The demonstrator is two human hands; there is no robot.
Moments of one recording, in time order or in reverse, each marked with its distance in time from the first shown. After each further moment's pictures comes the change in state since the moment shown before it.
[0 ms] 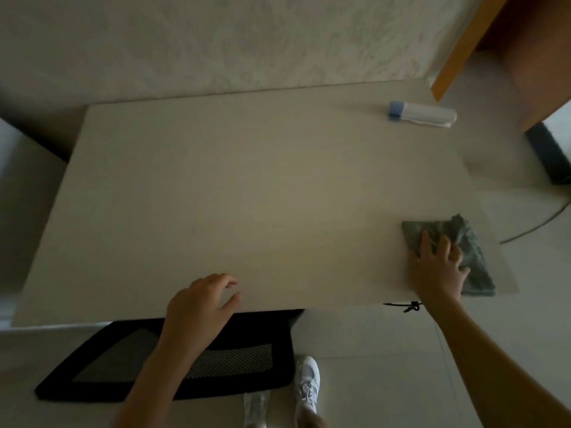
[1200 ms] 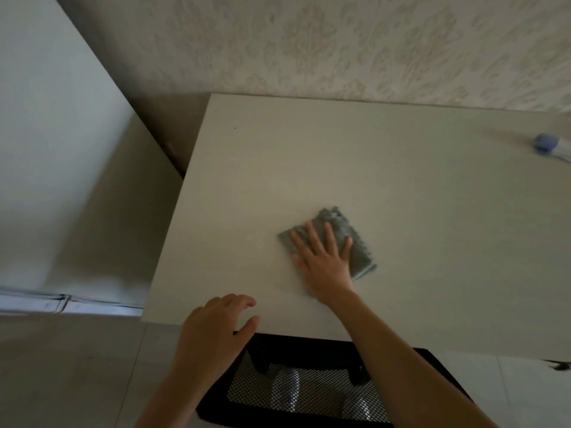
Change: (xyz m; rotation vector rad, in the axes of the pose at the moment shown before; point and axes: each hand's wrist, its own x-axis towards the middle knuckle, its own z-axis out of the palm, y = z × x) left_hand -0.027 -0.261 -0.041 -0.017 0.084 -0.028; right_hand -0.141 -0.432 0.077 -0.025 -0.010 -0.766
